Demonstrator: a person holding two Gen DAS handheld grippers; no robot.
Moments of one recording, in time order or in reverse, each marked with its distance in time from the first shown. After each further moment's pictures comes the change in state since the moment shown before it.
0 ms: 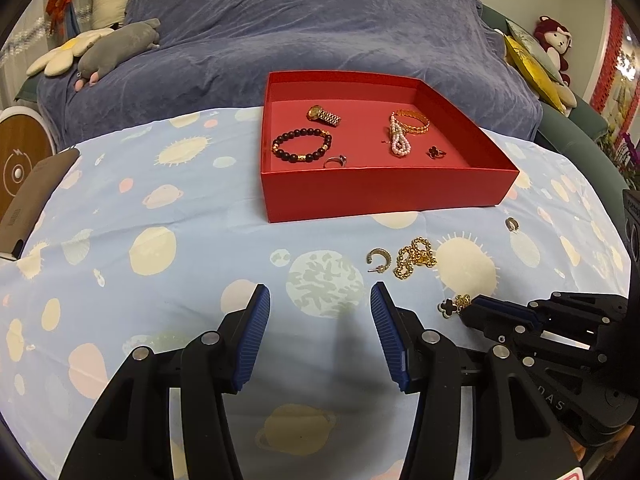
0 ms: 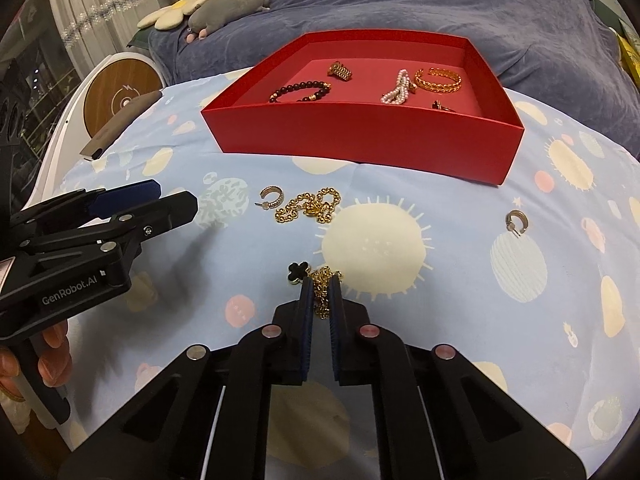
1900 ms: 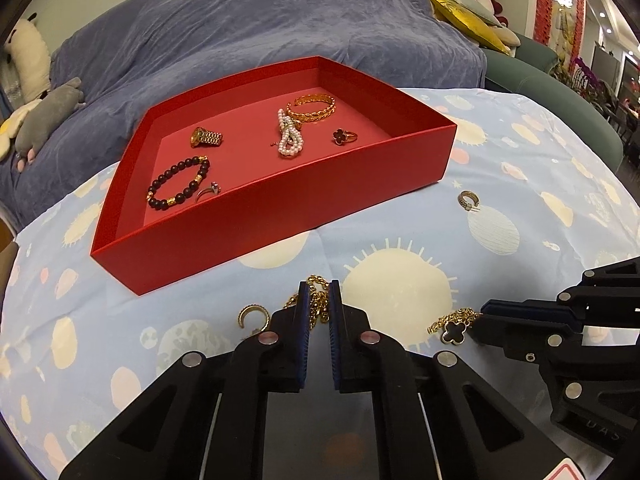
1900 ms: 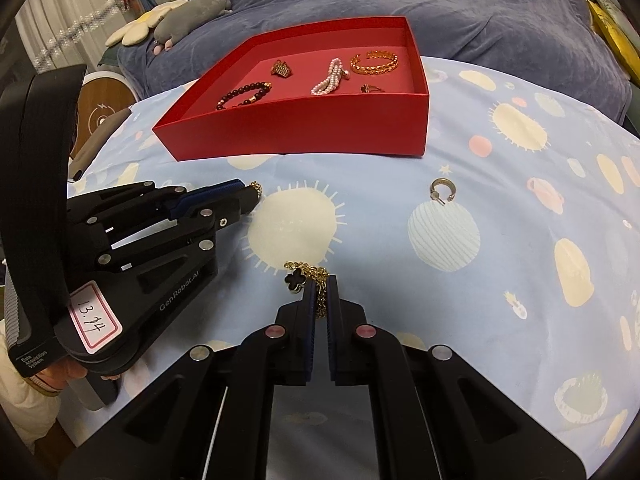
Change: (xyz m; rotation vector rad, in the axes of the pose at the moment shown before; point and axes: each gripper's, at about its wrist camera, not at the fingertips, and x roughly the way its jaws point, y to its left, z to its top) left arm 0.052 -0.077 0.016 0.263 -0.002 -0.067; right arm -0.018 -0.041 -0.007 0.107 0.030 -0.033
